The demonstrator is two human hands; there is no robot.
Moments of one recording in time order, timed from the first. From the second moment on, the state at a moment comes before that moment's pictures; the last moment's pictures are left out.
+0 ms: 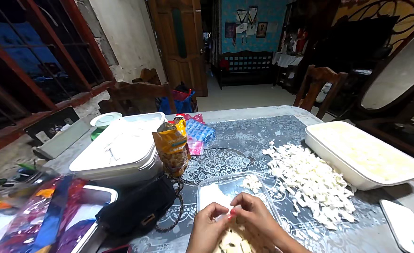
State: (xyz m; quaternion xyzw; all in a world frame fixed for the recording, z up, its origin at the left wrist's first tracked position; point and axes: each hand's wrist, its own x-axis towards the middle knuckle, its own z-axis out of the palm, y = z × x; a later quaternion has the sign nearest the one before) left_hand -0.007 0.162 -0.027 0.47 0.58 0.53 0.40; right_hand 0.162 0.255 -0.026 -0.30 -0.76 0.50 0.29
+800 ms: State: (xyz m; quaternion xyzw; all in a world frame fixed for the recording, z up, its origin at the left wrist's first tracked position) left_hand -0.029 0.155 -0.011 0.52 0.65 0.44 0.35; right_hand 0.148 0.241 -0.046 -0.15 -0.89 -0.04 0.43
